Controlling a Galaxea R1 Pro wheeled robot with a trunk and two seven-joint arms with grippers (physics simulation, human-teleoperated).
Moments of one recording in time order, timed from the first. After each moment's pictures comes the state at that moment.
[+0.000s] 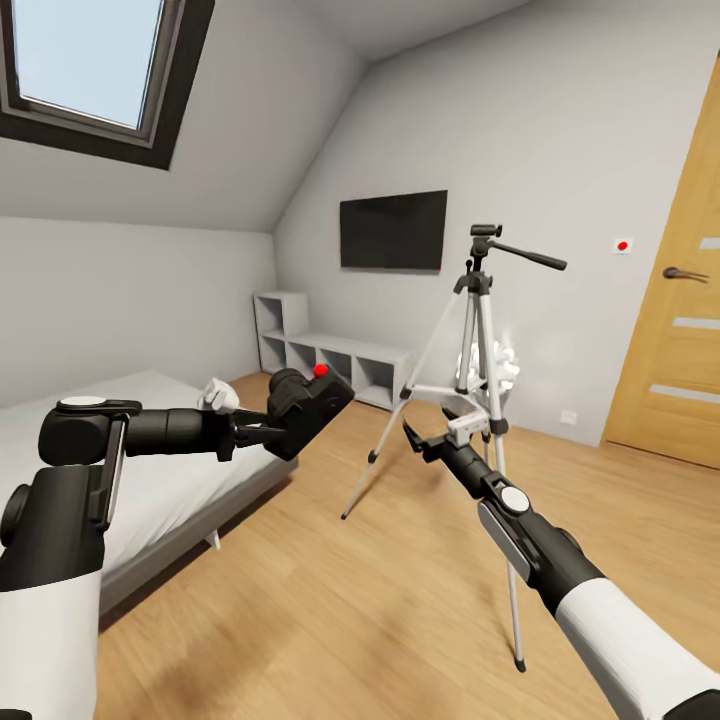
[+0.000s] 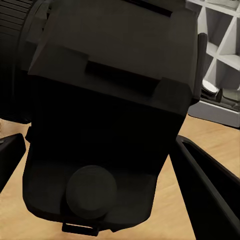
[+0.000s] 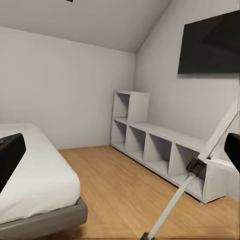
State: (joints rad) left arm -0.76 0.14 0.13 -1.63 -0.35 1.04 -1.56; right arm -0.74 -0.13 0.40 -0.86 -0.33 -0.30 0.23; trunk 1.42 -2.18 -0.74
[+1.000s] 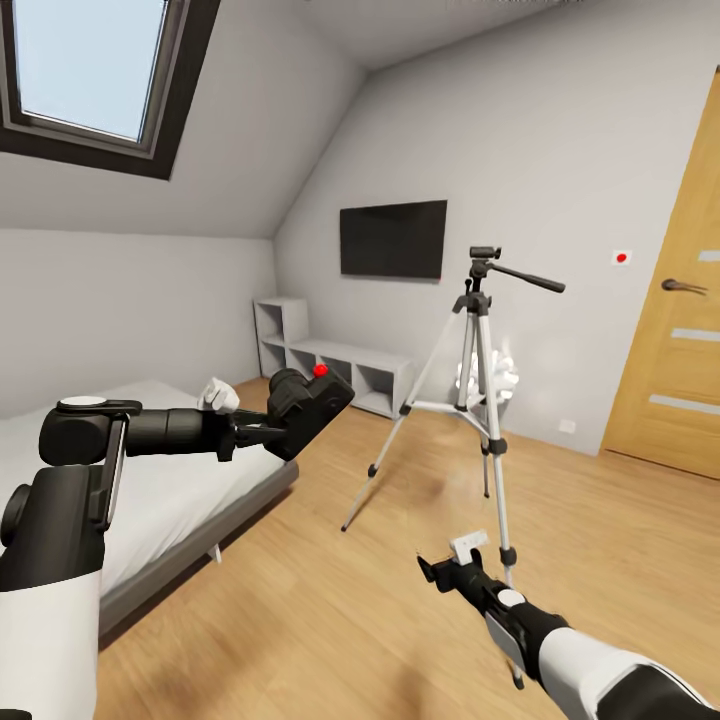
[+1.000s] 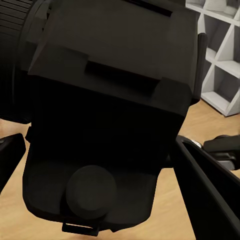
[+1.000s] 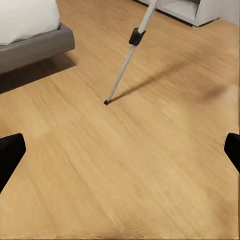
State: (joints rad) left arm -0.76 0.14 0.13 -1.63 -0.35 1.04 -1.56; right arm -0.74 -0.02 0.49 -0.08 -0.33 -0.34 0.23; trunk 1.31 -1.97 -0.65
